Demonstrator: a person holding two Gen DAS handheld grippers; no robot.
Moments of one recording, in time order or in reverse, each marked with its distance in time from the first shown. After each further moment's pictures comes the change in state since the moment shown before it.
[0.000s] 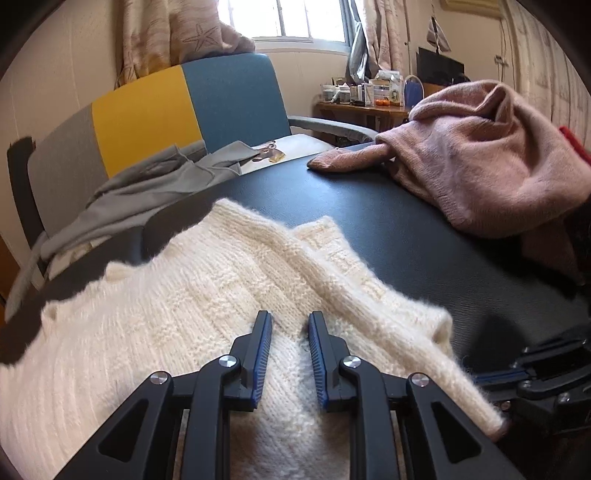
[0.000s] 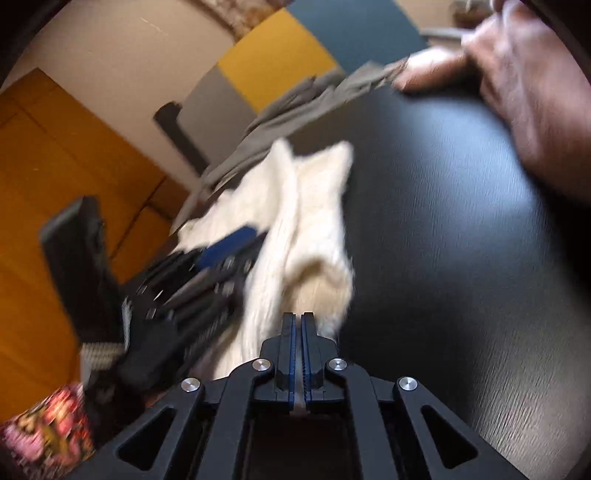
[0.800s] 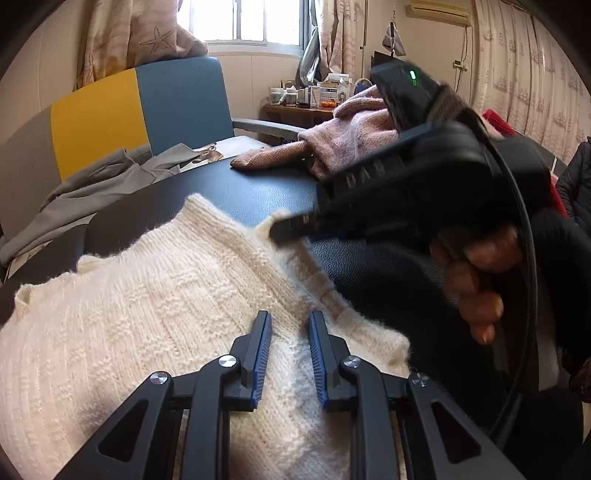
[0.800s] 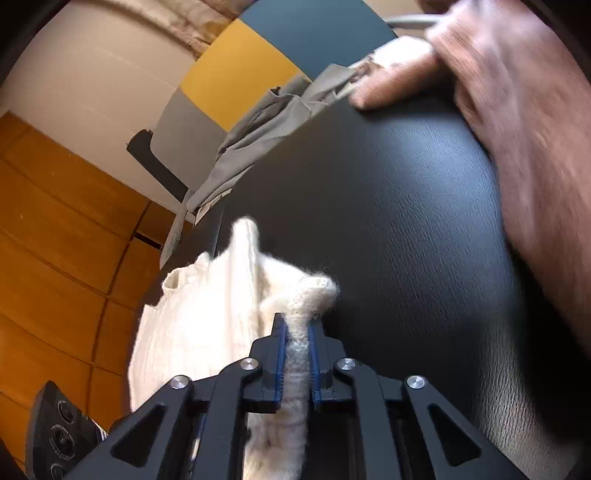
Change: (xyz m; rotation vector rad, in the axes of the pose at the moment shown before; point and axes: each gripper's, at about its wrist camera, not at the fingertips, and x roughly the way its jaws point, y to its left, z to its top) left arm -0.022 -0.050 -0.017 0.056 -0.016 -0.171; right arm -0.002 -0.026 0.072 0.087 -0.069 -0.075
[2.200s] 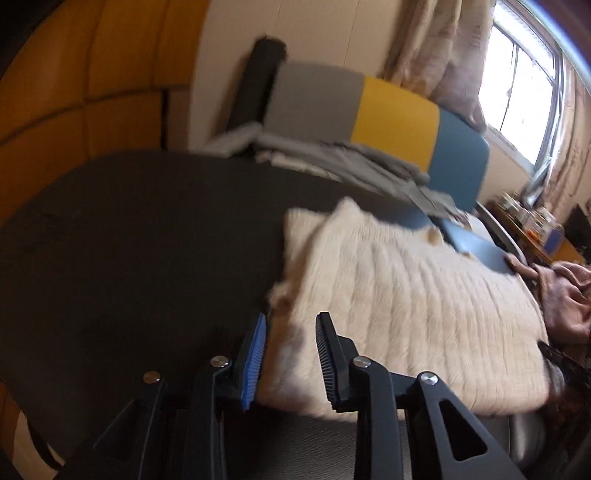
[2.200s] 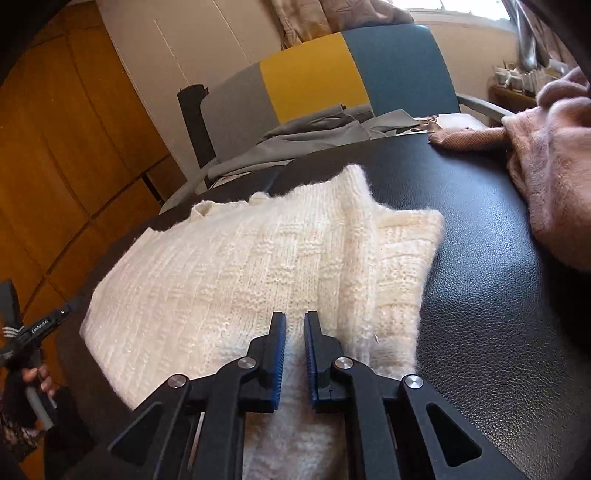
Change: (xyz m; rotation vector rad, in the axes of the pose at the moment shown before) left arm -0.216 0.245 -0.209 -0.737 -0.093 0.467; right arm -0.004 0.080 -0.092 -0.372 -0.083 -0.101
